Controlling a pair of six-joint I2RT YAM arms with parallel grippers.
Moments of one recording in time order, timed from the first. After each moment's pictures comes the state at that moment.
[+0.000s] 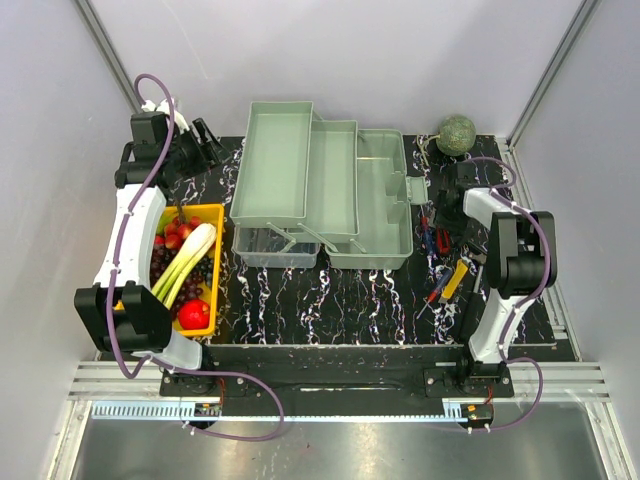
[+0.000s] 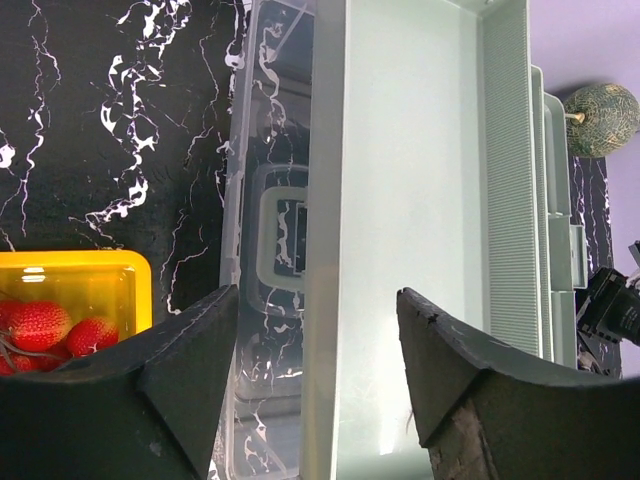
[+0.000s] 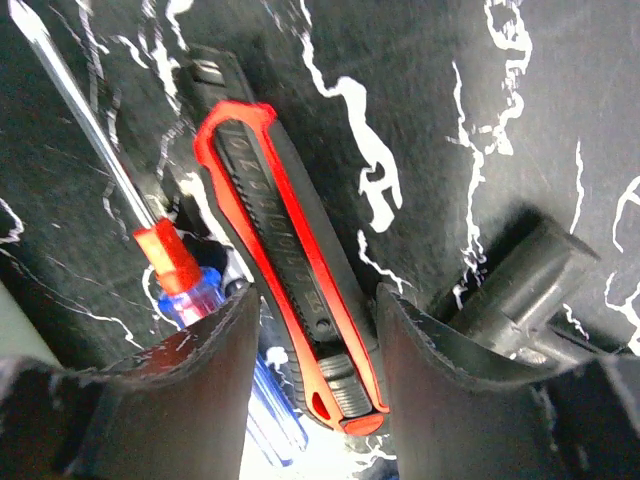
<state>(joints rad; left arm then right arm) 0.06 1.50 1.53 -0.56 0.33 -0.39 0.01 1.91 1.25 -0.46 0.09 0.30</state>
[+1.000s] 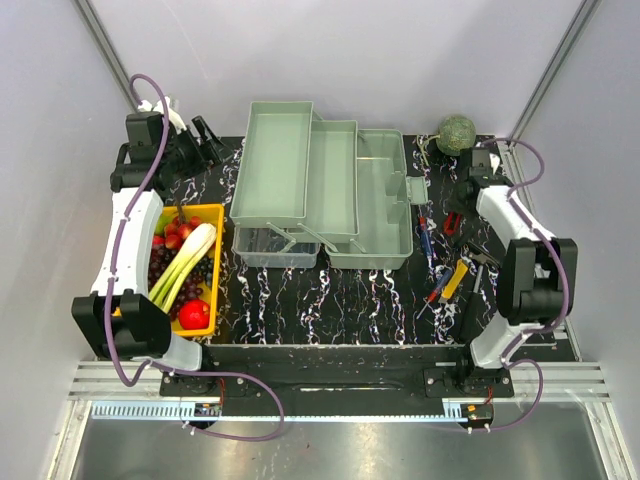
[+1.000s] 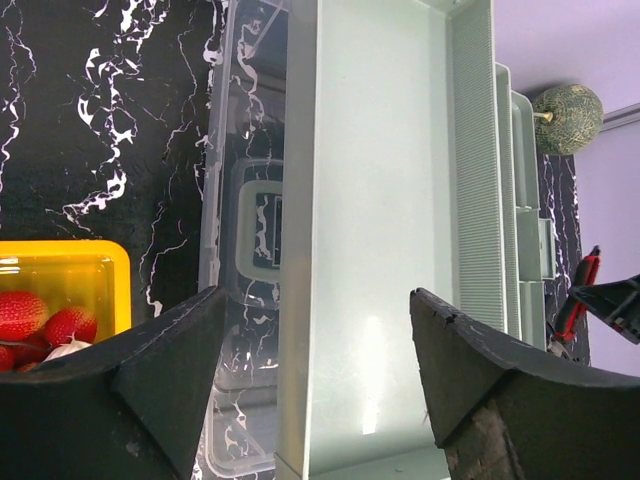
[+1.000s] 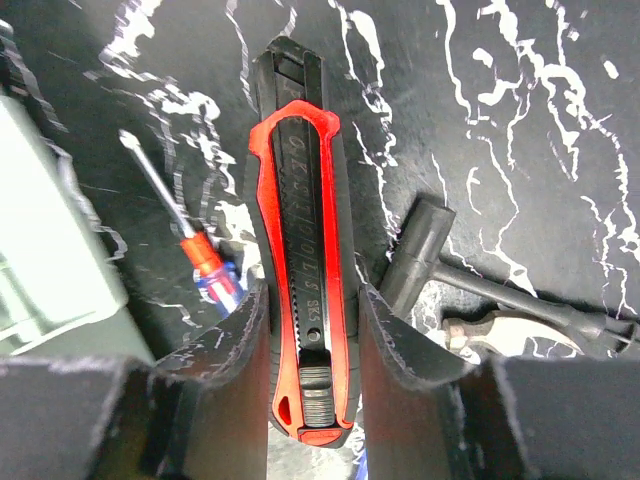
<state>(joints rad) 0.07 1.47 1.53 -0.58 0.36 -0.42 0.01 1.73 1.28 -0.52 0.23 0.38</state>
